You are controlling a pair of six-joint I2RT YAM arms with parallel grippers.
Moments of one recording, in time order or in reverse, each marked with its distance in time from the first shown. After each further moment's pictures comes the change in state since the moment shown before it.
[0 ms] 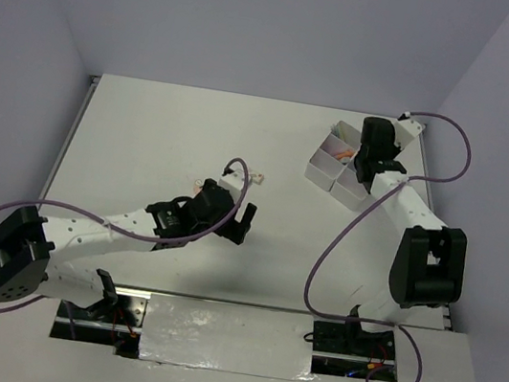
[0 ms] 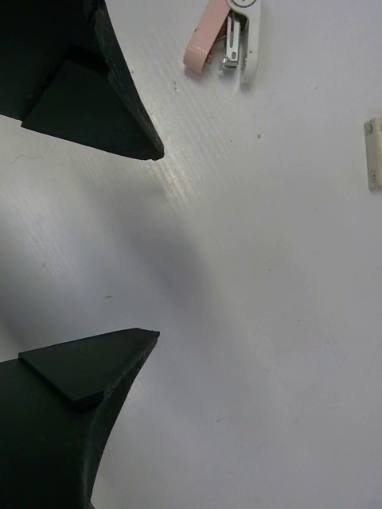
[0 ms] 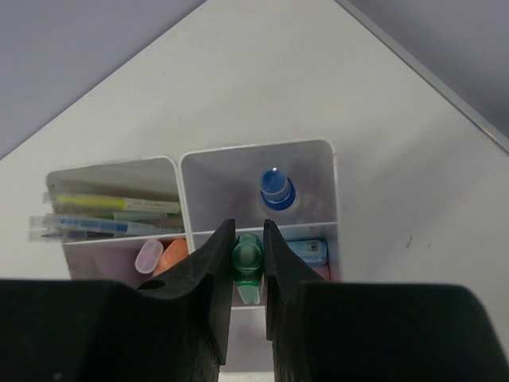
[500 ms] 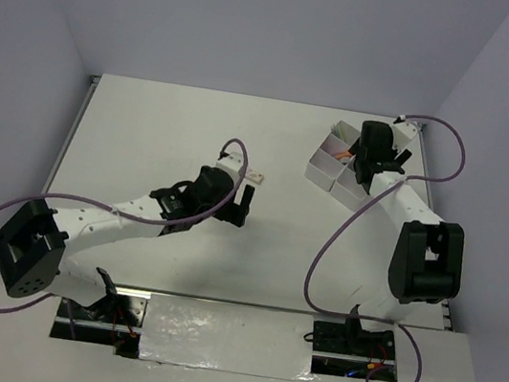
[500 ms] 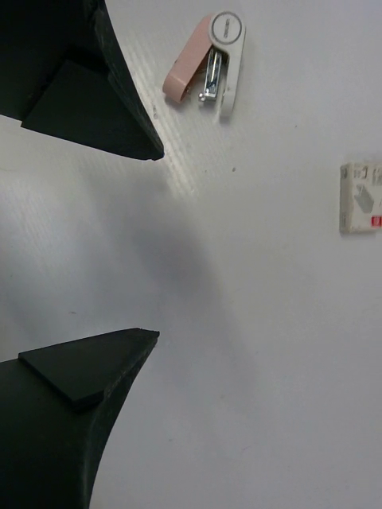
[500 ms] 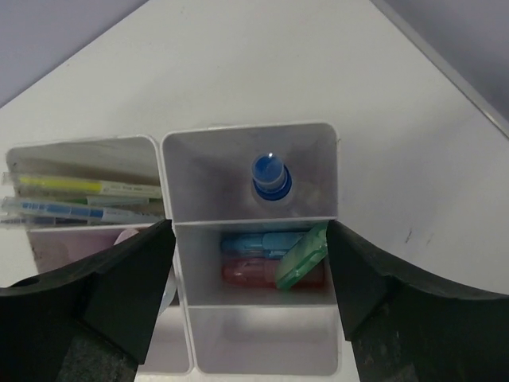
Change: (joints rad) left arm 0.092 0.071 0.071 -0.005 0.022 -0.016; right arm -0.023 0.034 -0.016 0.009 -0.035 -0.029
